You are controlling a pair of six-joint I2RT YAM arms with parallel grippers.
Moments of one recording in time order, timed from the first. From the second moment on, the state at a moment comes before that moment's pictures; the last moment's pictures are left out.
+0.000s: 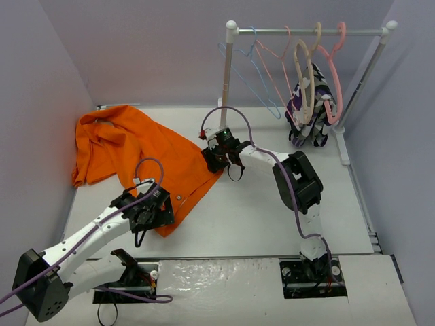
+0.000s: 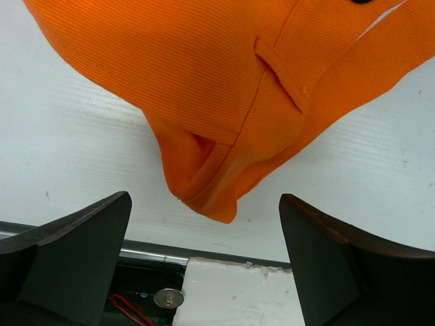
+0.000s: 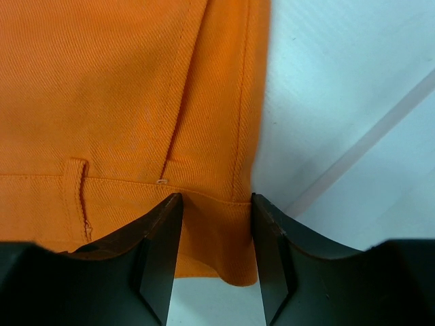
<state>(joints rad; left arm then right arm) -0.65 1.00 0.69 -0.96 -0.26 -0.86 0.61 2.13 1.47 -0.19 -0.19 -0.08</state>
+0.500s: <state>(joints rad) -0.65 0.98 0.69 -0.96 -0.26 -0.86 0.63 2.12 1.57 -0.35 -0.15 -0.05</state>
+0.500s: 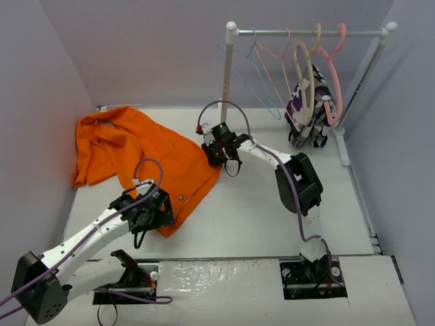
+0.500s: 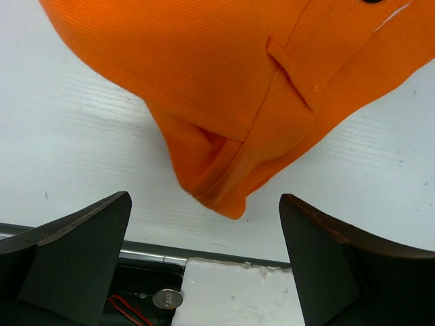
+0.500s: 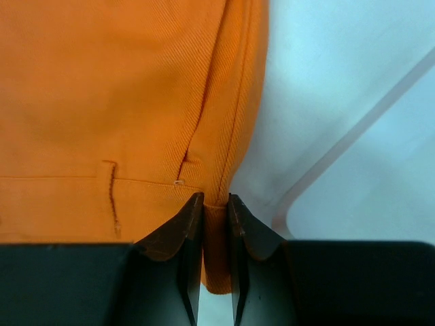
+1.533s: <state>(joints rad) -0.64 0.87 1.13 -0.98 -0.64 -0.63 0.84 1.55 1.95 -0.82 0.36 -0.05</state>
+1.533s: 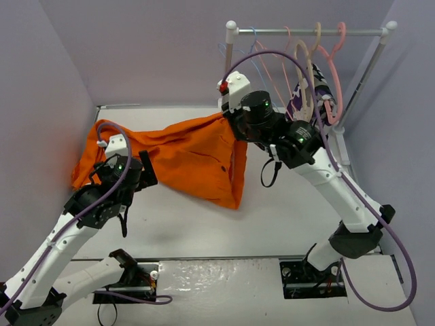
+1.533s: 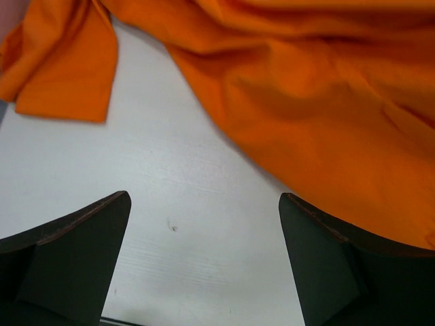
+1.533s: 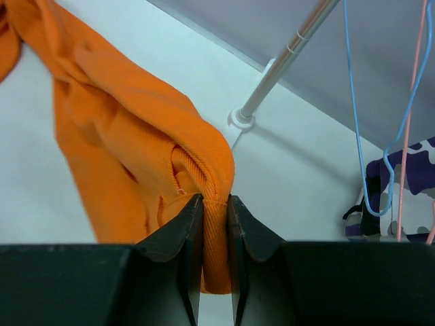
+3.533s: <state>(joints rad) 0.19 2.02 1.61 -0.69 -0.27 -0.57 0.31 1.23 1.23 -0.87 0.23 0.13</state>
